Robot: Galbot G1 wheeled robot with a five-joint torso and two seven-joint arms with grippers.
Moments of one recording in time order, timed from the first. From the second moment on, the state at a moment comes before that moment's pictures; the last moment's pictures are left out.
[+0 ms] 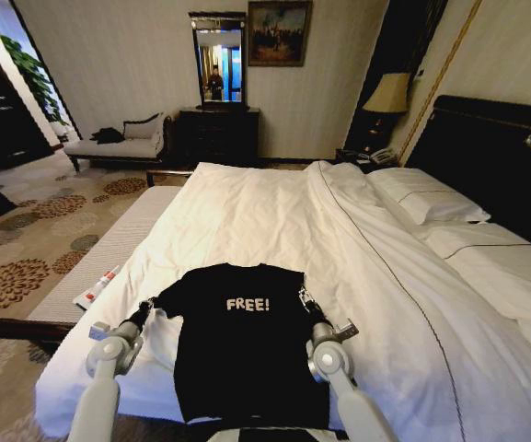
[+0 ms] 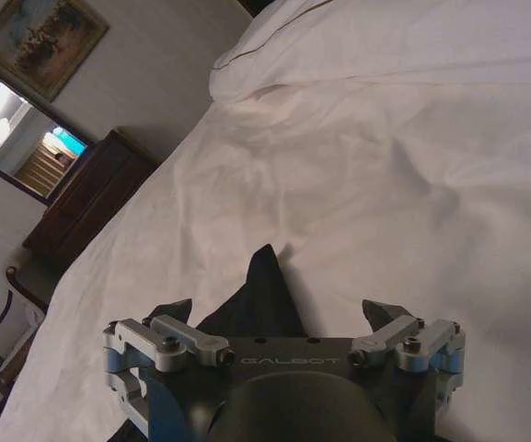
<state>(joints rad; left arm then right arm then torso) 1.24 -1.35 -0.85 -1.67 -1.39 0.38 -0.32 -1.32 1.36 0.31 1.87 1.06 0.05 0.50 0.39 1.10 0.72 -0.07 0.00</state>
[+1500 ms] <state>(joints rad) 1.10 -1.27 -0.30 -1.73 -1.12 0.35 -0.27 -1.30 1.39 0.30 1.81 1.04 0.05 0.50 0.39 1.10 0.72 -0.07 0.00</state>
